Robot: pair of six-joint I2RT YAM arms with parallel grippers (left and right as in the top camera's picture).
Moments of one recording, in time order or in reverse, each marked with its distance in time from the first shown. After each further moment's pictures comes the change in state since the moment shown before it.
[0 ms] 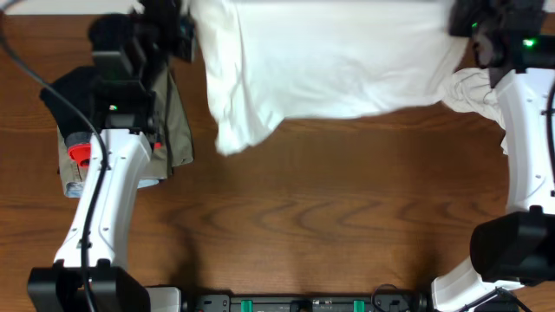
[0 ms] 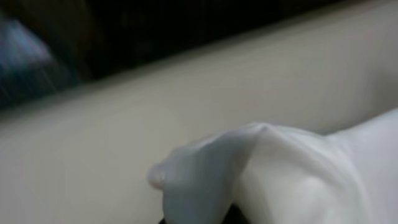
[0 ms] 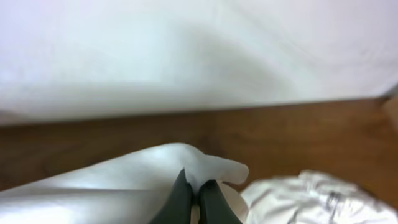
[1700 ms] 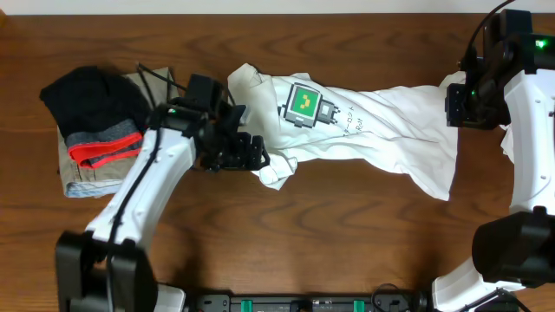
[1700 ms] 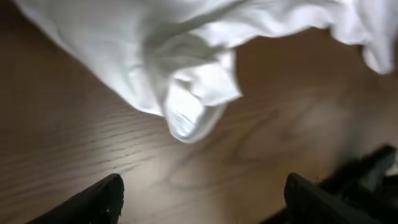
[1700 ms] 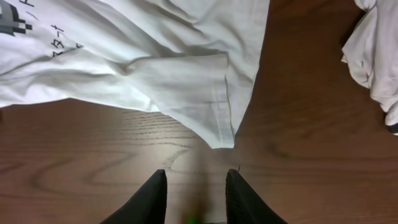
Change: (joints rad) left arm -0.238 0.090 -0.111 -1.183 0.115 -0.404; right arm -0.023 -0.003 -0.009 -0.927 -0.021 -0.011
